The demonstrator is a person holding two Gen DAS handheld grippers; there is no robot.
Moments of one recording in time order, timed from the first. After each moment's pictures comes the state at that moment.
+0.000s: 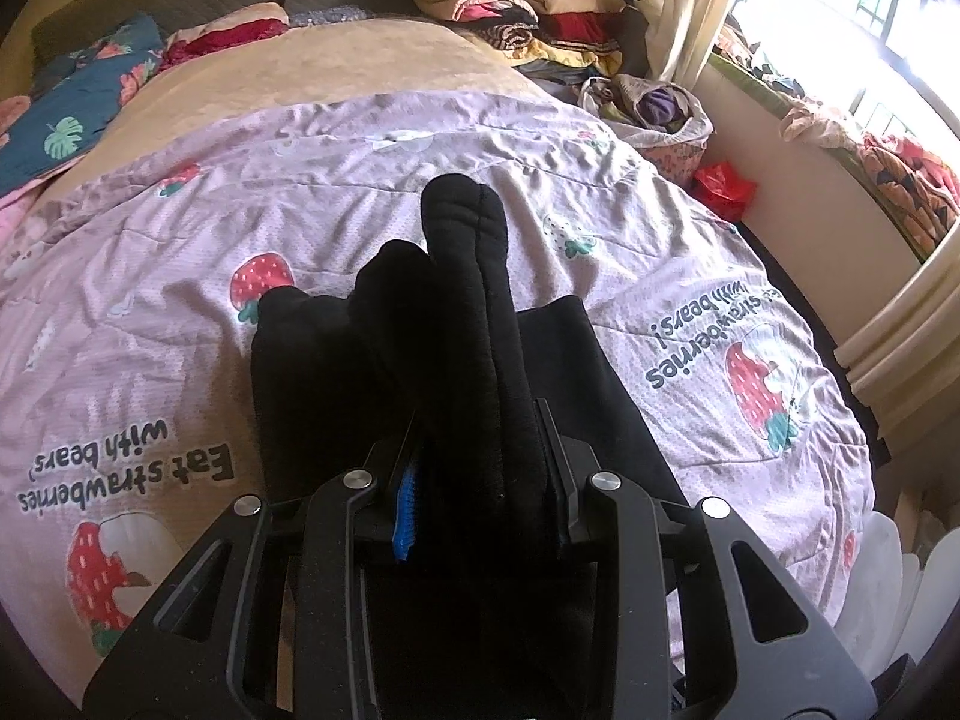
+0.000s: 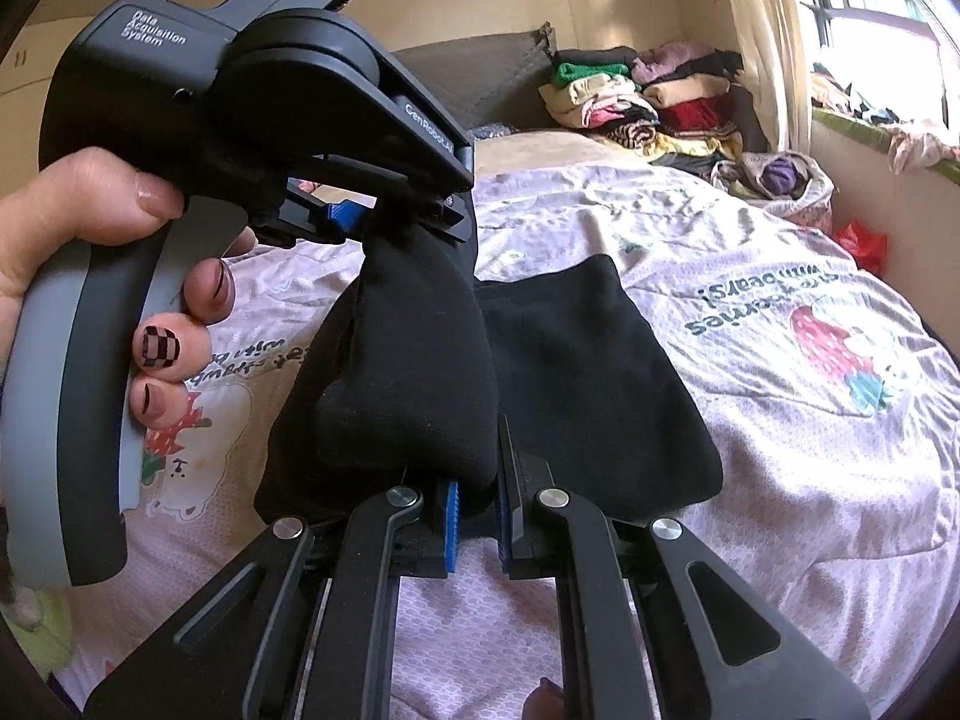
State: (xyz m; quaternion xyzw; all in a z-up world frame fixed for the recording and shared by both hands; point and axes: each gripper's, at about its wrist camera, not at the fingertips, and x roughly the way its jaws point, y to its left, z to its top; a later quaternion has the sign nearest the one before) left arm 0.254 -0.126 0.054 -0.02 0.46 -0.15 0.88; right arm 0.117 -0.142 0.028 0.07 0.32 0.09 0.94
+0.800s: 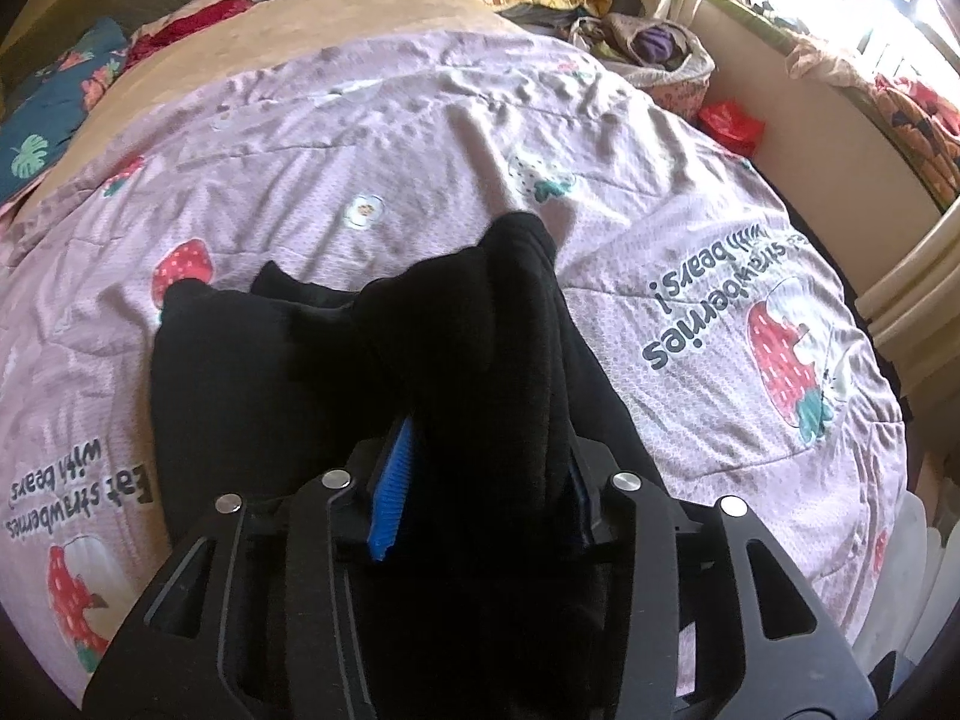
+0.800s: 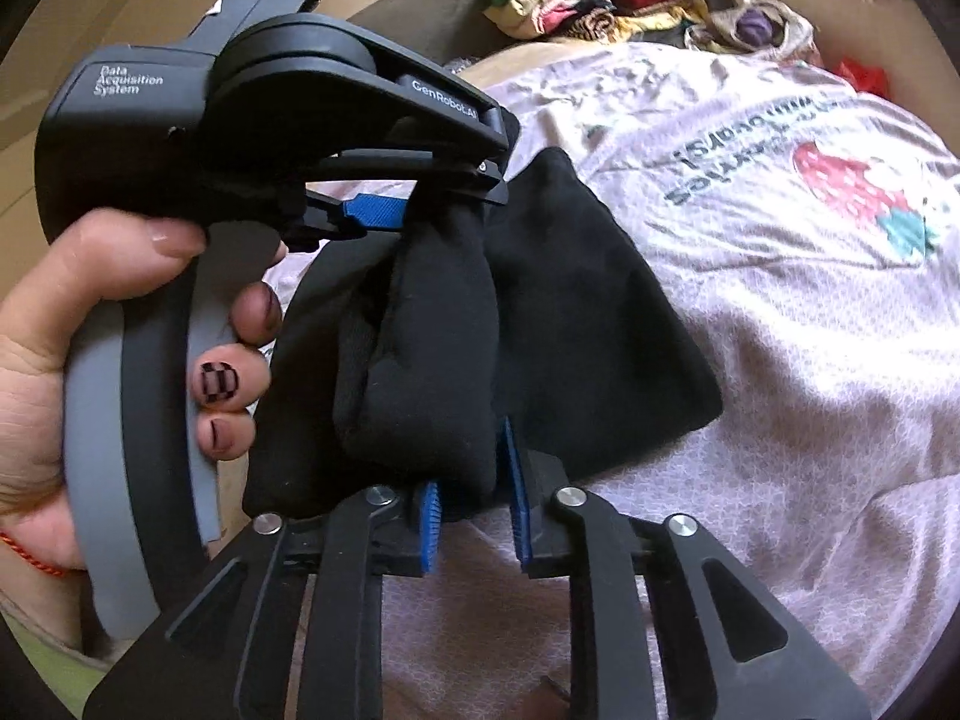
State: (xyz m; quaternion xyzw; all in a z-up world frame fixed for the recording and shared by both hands) left arm 0.284 -0.185 0.012 0.03 0.51 -0.15 0.85; right arm 0.135 -0.188 0.001 0.23 0.40 0.11 0.88
